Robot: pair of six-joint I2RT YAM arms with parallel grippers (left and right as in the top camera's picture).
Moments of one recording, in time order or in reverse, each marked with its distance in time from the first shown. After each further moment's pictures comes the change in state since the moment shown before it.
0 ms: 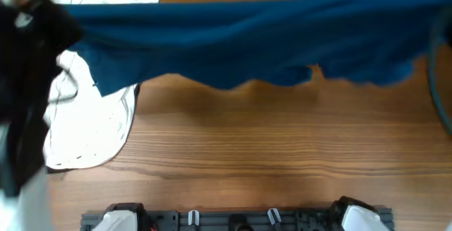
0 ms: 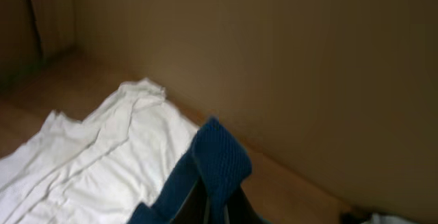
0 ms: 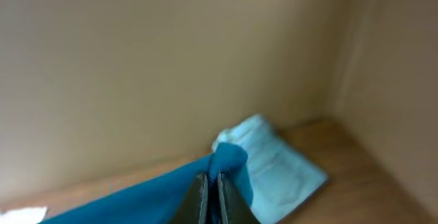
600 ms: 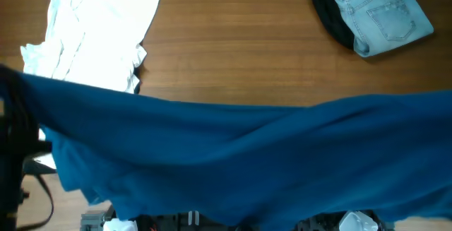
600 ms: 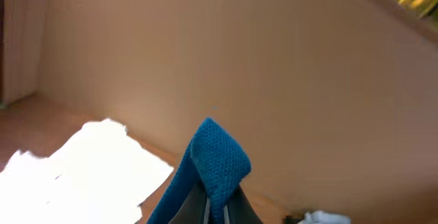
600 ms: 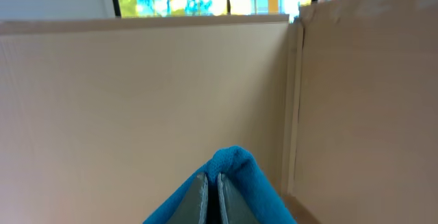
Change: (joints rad) left arm 0.000 -0.291 0.013 -0.078 0.105 0.011; right arm -0.143 -0.187 0.316 -0.166 -0.002 -0.003
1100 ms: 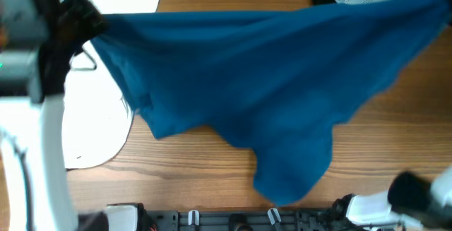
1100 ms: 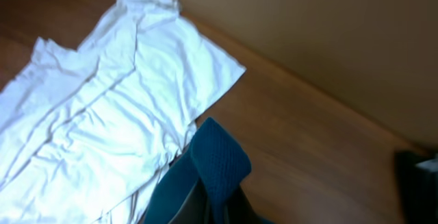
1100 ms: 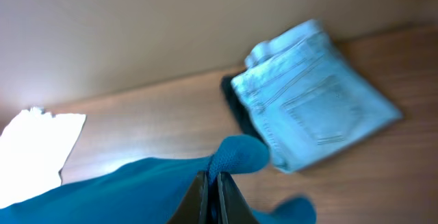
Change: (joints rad) left arm -0.002 0.575 0.000 -0.076 -0.040 0.000; right arm 0.079 0.675 -0.007 -0.179 -0.297 -0.160
